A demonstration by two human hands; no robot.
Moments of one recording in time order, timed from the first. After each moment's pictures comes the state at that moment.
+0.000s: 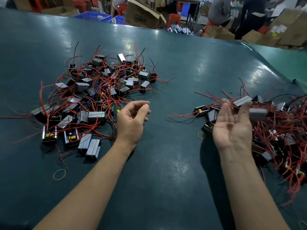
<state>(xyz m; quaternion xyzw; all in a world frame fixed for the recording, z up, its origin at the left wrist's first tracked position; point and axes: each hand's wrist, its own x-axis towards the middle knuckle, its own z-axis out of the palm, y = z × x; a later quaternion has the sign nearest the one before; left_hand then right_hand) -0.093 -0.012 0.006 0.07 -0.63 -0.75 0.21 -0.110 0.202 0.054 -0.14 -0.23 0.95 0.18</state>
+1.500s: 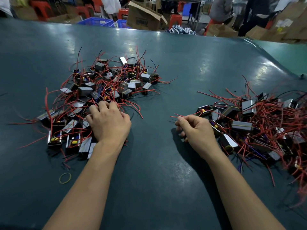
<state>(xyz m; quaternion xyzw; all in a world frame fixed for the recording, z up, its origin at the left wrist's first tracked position) -0.097 -0.064 0.007 0.25 -0.94 -0.08 0.21 -0.113 0.161 -0.006 0.04 -0.81 0.58 0.04</state>
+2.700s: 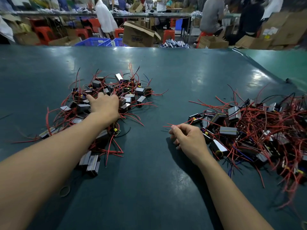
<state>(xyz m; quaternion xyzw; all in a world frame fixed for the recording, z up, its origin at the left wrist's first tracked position) -0.173 -0.093 0.062 0.13 -0.99 0.09 0.04 -0.111 0.162 0.001 0.02 -0.80 0.60 0.04</state>
